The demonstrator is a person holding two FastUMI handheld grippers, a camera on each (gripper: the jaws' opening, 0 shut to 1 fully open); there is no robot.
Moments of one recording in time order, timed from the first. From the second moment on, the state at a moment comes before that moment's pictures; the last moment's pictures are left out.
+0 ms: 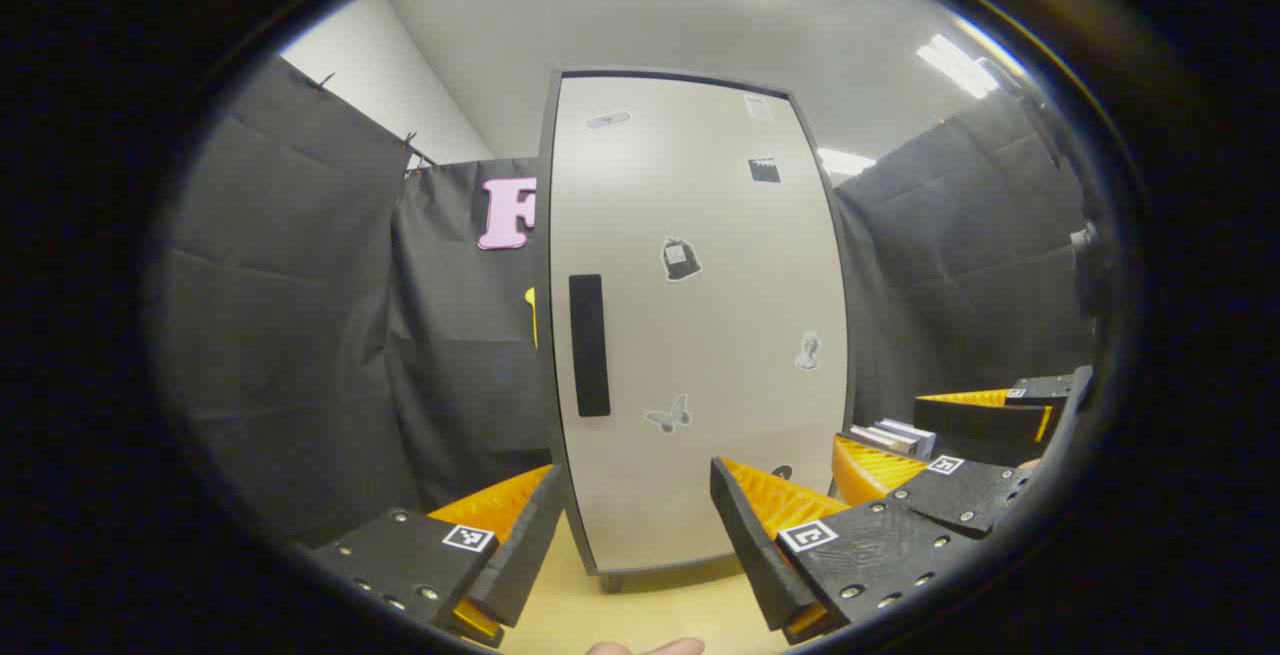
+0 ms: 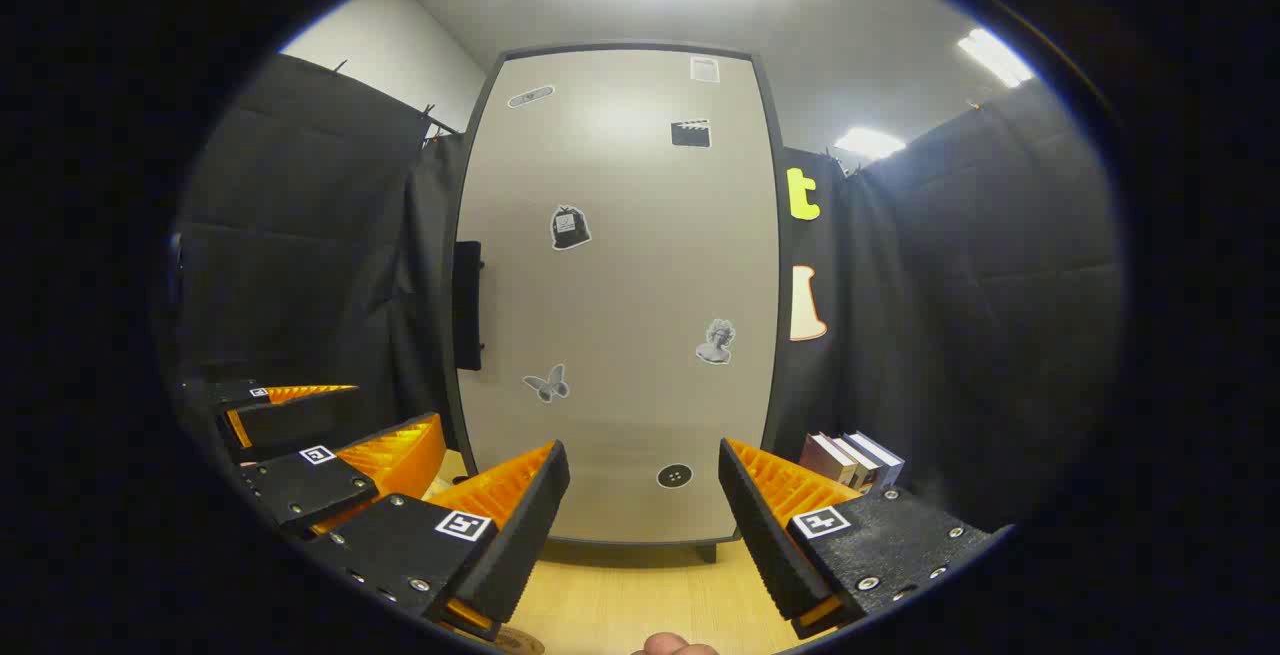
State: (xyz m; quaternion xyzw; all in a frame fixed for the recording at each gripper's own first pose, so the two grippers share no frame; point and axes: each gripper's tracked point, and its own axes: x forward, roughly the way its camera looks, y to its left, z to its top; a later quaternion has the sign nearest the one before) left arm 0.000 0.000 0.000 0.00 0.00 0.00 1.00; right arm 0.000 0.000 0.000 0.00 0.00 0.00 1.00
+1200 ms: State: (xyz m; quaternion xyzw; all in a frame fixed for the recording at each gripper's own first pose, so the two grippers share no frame) left arm 0.007 0.022 -0.006 -0.01 0.00 0.01 1.00; right arm 0.012 0.001 0.008 0.01 0.00 0.00 1.00
